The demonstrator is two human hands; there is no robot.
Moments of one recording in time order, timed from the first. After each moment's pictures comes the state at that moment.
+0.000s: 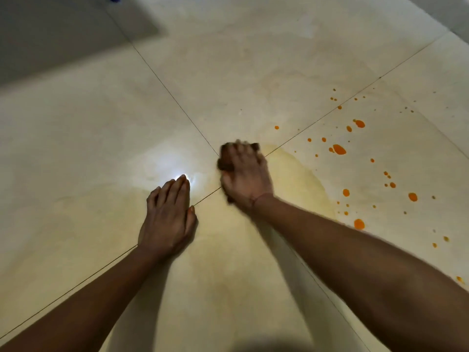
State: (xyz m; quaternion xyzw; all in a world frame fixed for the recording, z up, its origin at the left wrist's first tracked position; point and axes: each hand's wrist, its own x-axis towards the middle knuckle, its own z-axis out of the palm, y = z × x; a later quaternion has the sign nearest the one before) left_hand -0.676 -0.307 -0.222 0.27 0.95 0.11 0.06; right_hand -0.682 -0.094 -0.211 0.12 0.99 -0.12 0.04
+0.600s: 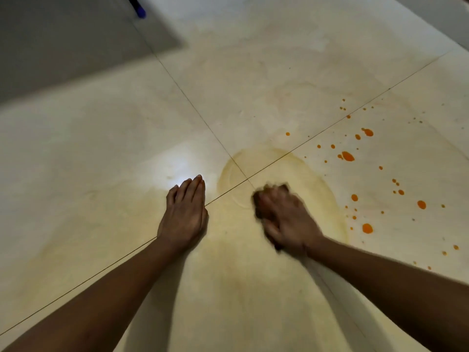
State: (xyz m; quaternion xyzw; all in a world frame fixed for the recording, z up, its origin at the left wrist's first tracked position) left_hand -0.677 -0.311 -0.223 0.28 0.95 0.09 0.08; right_hand -0.579 -0.052 -0.216 -0.02 0.99 -0.11 0.07
